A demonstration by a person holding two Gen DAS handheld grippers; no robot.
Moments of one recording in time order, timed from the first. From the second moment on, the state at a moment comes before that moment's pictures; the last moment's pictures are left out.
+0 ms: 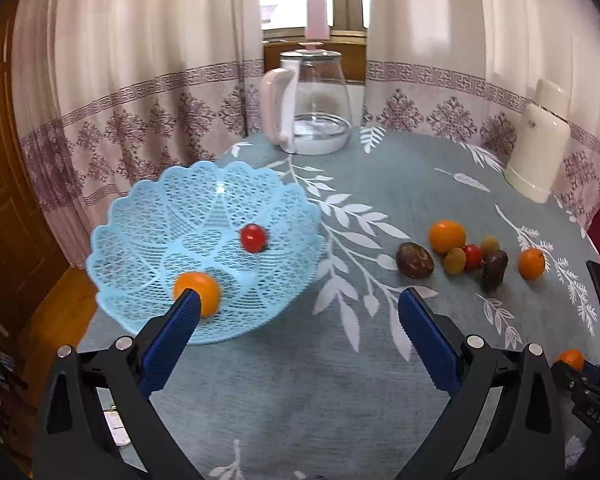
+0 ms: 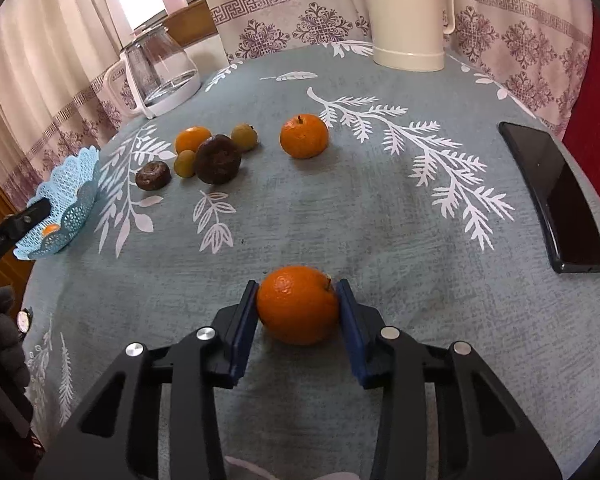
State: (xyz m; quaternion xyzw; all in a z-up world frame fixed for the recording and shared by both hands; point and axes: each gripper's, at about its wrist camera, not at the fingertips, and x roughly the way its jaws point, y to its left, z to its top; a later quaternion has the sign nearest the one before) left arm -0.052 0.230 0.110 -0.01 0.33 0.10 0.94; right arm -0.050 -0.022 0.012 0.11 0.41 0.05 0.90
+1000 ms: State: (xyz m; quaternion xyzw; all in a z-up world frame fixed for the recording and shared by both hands) left arm 0.064 0.171 0.047 0.00 0.43 -0.03 0.90; right arm -0.051 -0.029 0.008 0.15 0.41 0.08 0.90
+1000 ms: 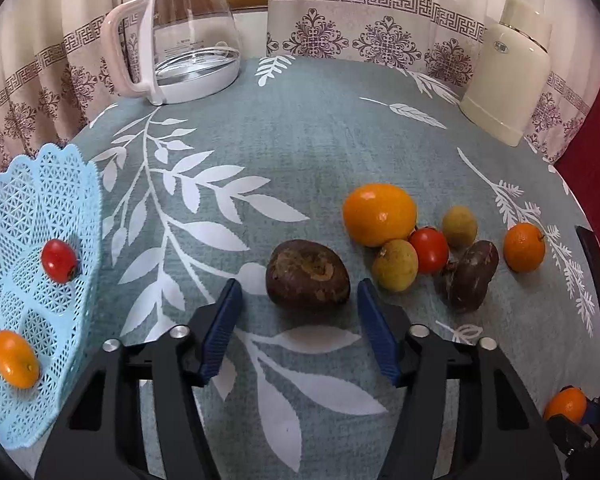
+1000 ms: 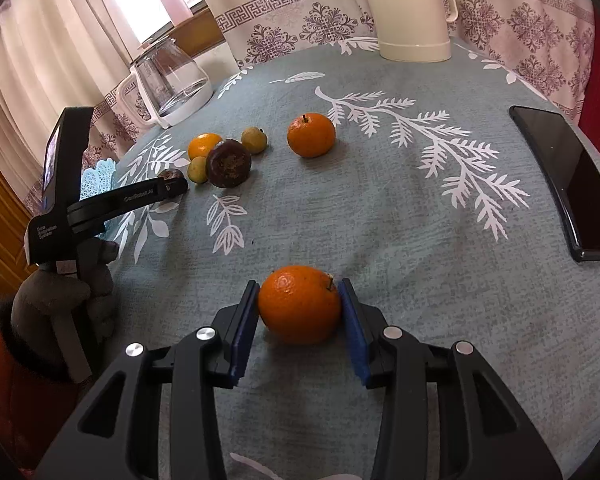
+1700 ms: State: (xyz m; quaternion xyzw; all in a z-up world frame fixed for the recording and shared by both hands) left arm 0.029 0.169 0.066 -0.01 0.40 -0.04 0.91; right arm -0.050 -0.026 0.008 0.14 0.41 0.08 0.90
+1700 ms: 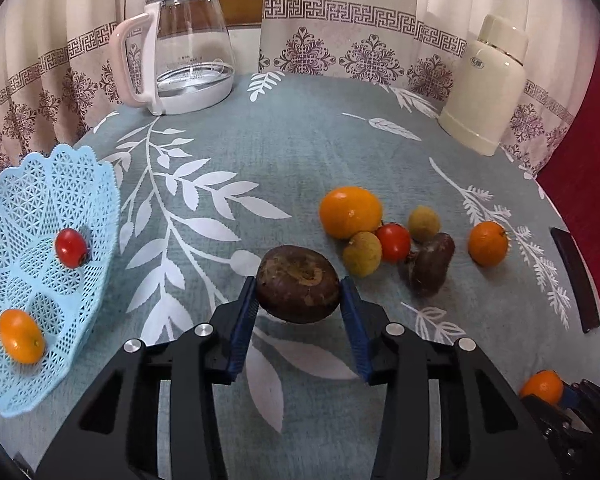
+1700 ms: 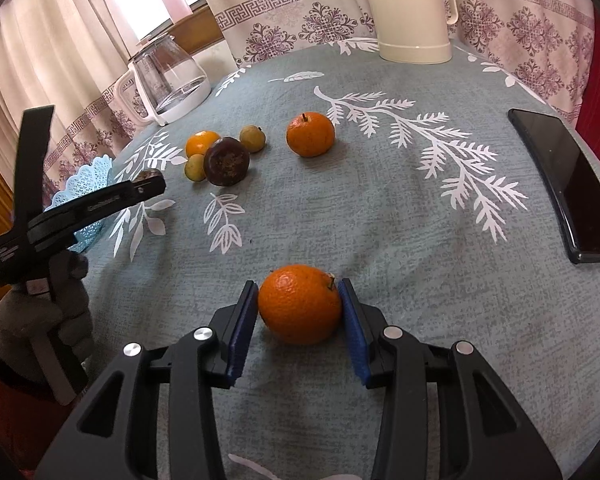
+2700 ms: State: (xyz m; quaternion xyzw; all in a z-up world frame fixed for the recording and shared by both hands) left arm -0.031 0.238 0.121 -0.05 0.33 0.03 0.94; right arm -0.066 -0.021 0.024 0.12 0.38 0.06 0.92
